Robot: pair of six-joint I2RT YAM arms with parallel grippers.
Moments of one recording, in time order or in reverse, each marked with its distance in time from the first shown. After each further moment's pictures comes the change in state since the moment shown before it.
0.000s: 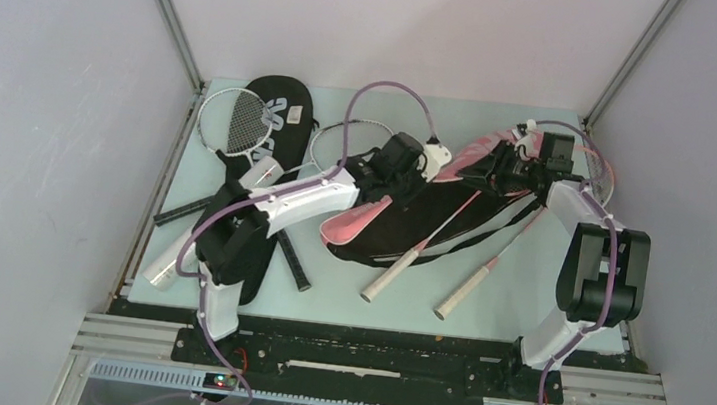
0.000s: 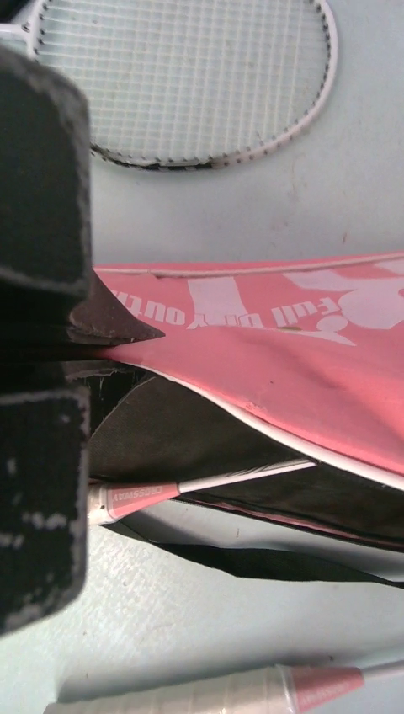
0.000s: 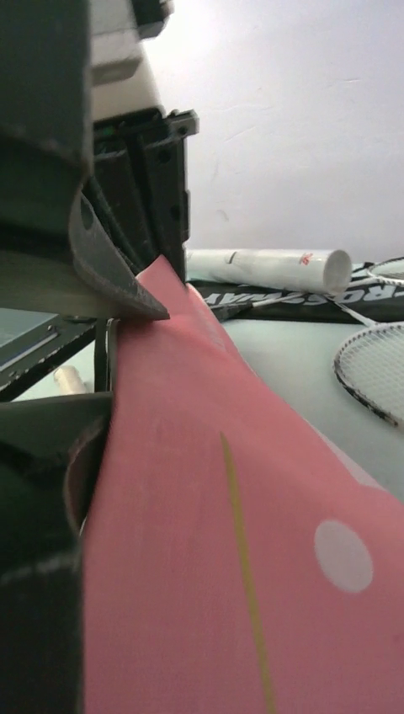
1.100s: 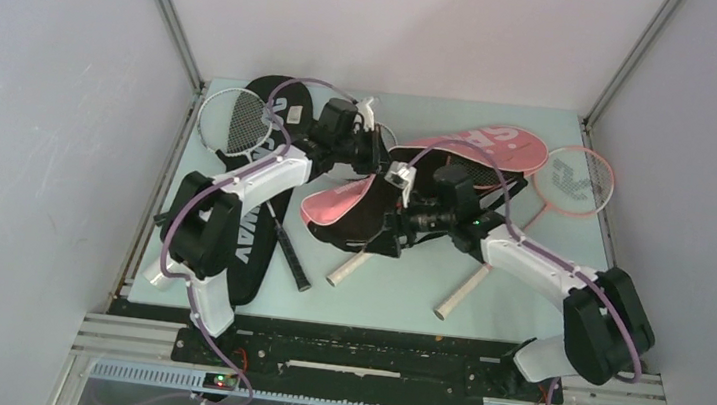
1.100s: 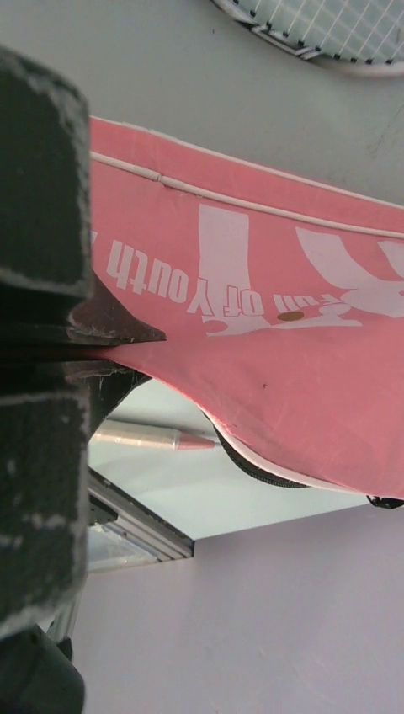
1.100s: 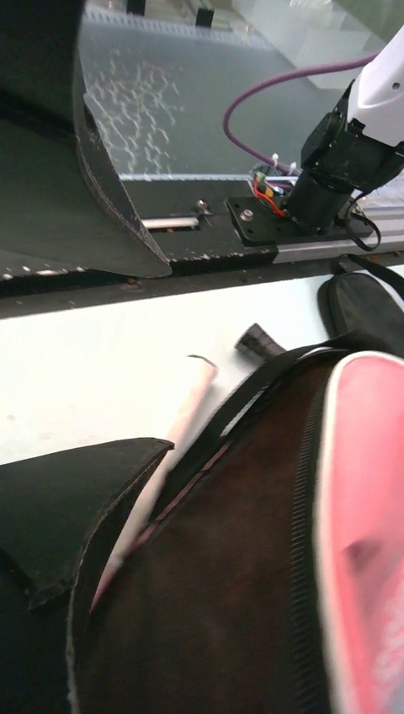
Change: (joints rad) left arm 0.310 -0.114 -0.130 0.157 0.449 -0.746; right arm 0.660 -0.309 -0.250 0.135 0.094 -0.564
